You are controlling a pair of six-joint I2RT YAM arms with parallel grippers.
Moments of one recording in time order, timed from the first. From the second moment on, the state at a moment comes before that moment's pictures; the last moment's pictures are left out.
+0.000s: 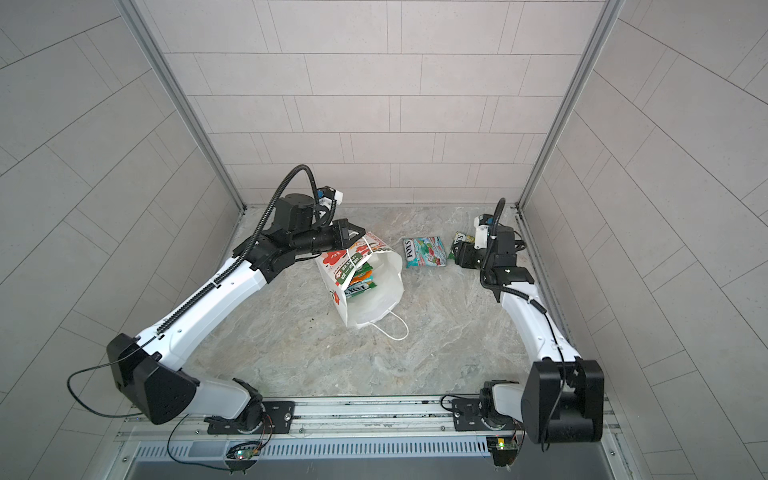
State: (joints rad) left arm -0.54 1.43 1.43 -0.45 0.37 -0.63; right arm 0.01 1.19 0.90 -0.28 -0.24 0.21
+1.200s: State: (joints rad) left arm -0.56 1.49 1.45 -0.32 0.37 -0.65; right arm 0.70 1.29 0.82 -0.19 -0.17 0.40
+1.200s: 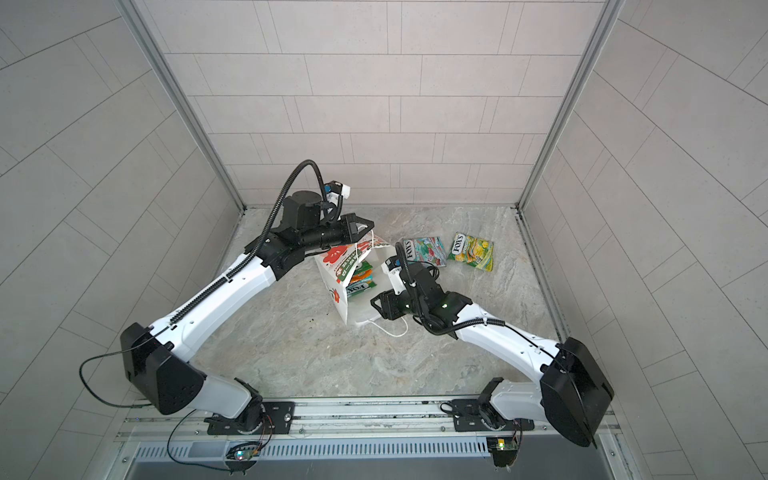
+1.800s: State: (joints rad) left arm -0.56 1.49 1.45 -0.31 0.34 -0.66; right arm 0.57 1.50 0.99 -0.23 -0.03 0.33
